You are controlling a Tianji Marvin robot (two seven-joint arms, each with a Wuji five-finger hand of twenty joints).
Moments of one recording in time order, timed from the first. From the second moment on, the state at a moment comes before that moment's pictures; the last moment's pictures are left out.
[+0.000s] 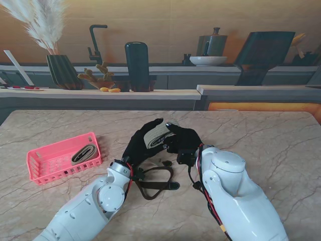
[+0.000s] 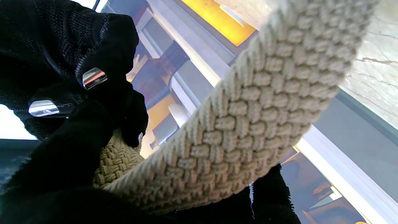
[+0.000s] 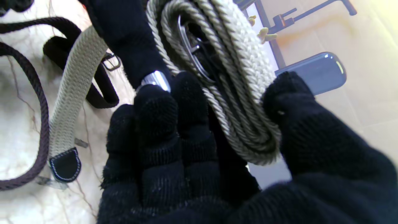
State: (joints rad) left arm 1.27 -1.27 -0.86 -1.17 0.48 -0.43 0.53; right arm -1.49 -1.31 1.21 -1.80 0.67 0.58 -0.30; left_hand 0.57 -0.33 0.44 -0.09 0.18 0.09 0.34 0.23 0.27 0.12 0.43 0.34 0.35 0.14 0.41 0.41 0.12 0.10 0.86 0.44; right_hand 0.67 -0.55 0.68 -0.25 0.70 0.17 0.87 0.39 1.15 0.15 0.80 0.41 1.01 0.17 1.13 0.76 0.48 0.21 1.27 0.71
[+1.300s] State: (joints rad) left arm 1.29 -1.28 -0.87 -1.19 0.49 -0.47 0.57; right arm -1.40 -1.32 1.20 -1.62 0.76 0.73 -0.15; left_hand 0.72 -0.13 -0.05 -0.08 0.16 0.00 0.47 0.28 0.27 0.04 0.43 0.33 0.35 0.11 0.45 0.38 0.11 0.08 0.86 0.44; right_hand 0.67 -0.49 0.65 -0.25 0.66 0.14 0.86 0.43 1.09 0.17 1.02 0.56 1.05 0.13 1.47 0.91 0.53 0.17 1.42 0.78
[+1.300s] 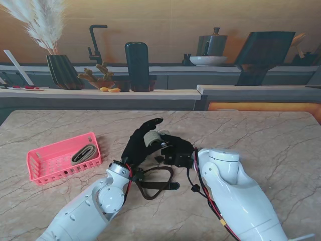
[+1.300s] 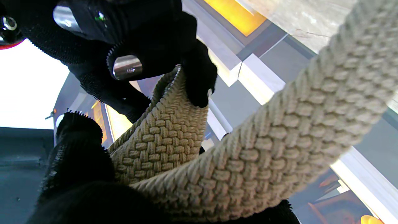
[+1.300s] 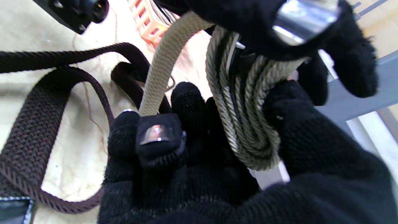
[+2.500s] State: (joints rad) left arm 1.34 -1.30 -0.91 -1.28 0.31 -0.40 0.54; right arm -1.39 -1.32 1.15 -1.59 0.73 0.70 -0.08; left_hand 1.07 -0.20 -0.02 -0.10 0.30 0.01 1.06 0.46 0.71 0.08 0.54 0.44 0.61 0.14 0.58 0.38 0.25 0.15 0.91 0.44; right_hand 0.53 -0.40 0.63 -0.19 0.63 0.10 0.65 0.49 0.91 0.25 0.76 0.44 0.87 0.19 1.11 0.81 0.36 0.22 1.20 0.74
